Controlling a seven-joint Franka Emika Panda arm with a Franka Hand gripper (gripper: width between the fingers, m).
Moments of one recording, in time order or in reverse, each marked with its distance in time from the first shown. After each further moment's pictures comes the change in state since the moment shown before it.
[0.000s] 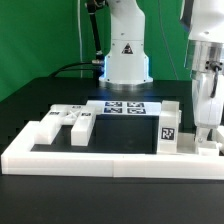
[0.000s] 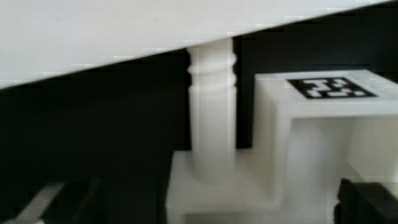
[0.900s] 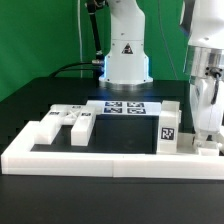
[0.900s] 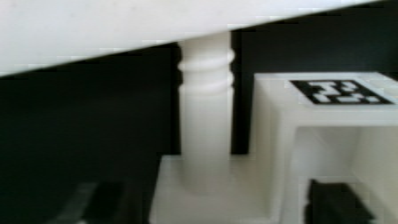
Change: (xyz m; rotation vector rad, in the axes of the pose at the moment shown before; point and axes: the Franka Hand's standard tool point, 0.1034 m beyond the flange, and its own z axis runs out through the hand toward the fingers) arm 0.001 -0.003 0.008 0.004 0.013 -0.024
